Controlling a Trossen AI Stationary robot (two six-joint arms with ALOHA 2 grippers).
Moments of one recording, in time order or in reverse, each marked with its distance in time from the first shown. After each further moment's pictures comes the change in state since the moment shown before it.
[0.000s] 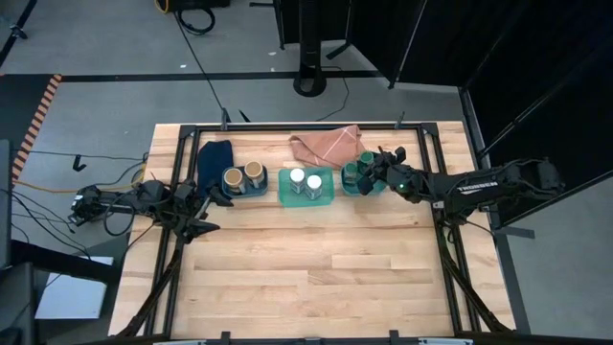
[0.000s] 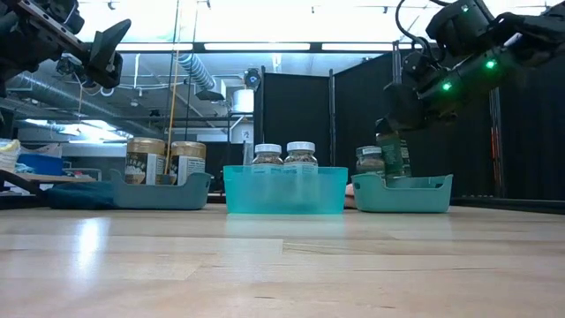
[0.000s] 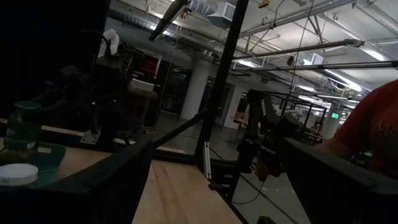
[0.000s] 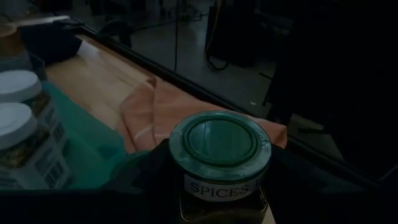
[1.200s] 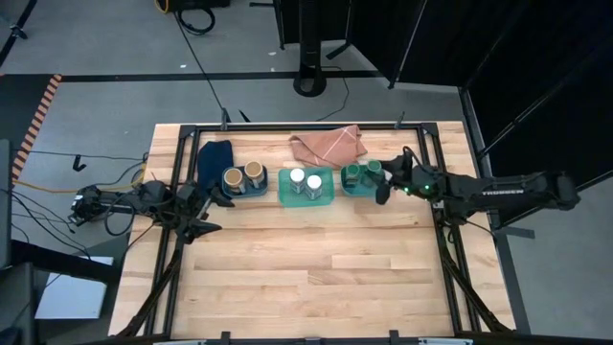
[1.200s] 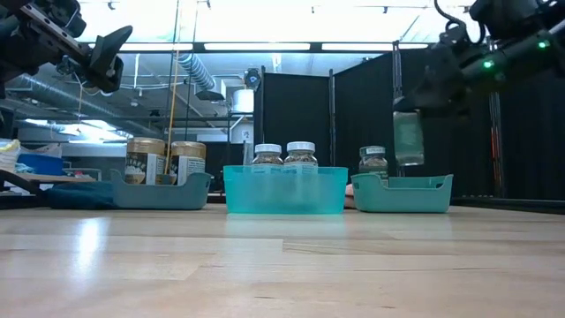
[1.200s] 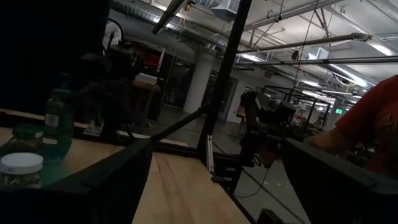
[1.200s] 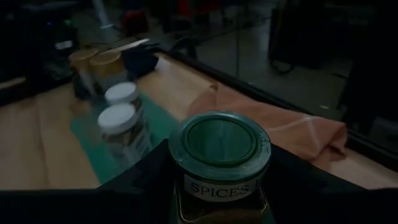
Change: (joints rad) left arm 0.000 0.000 0.000 -0.032 -0.004 0.000; right arm 0.017 -0.377 -0.084 -0.184 -0.253 0.061
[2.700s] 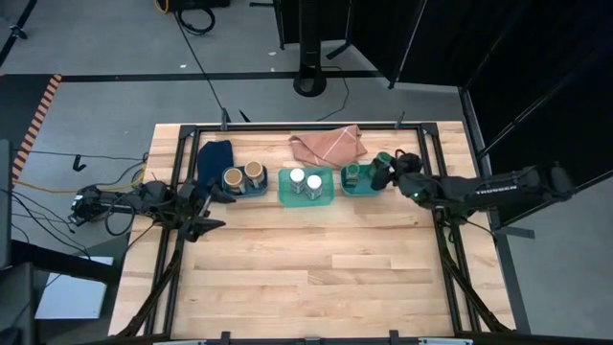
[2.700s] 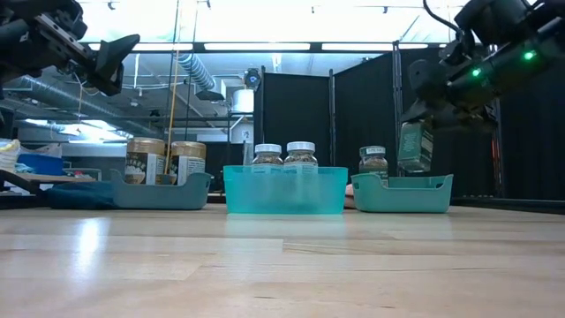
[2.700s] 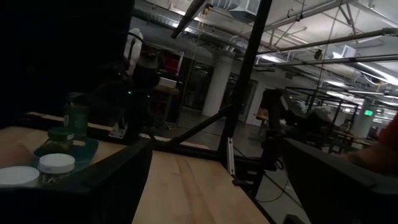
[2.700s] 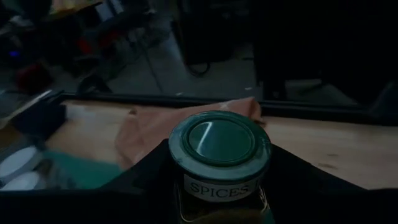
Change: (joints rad) left arm 0.000 0.000 0.000 -0.016 -0.083 0.041; right arm 0.093 0.133 0.037 -0.098 0.472 0.464
